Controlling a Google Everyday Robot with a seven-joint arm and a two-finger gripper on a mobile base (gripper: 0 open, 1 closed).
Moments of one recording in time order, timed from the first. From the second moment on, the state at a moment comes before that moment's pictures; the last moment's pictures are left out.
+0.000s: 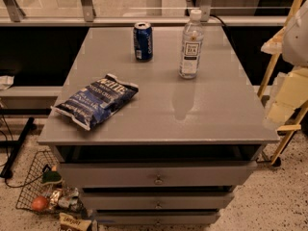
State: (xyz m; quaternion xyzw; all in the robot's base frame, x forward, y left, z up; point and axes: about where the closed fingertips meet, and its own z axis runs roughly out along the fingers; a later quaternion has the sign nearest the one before) arm 0.438 -0.217 0.976 -0.60 0.78 -0.03 0.16
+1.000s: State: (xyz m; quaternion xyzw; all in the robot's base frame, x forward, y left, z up) arm 0.551 -0.215 0.965 -0.53 0.79 0.05 0.32
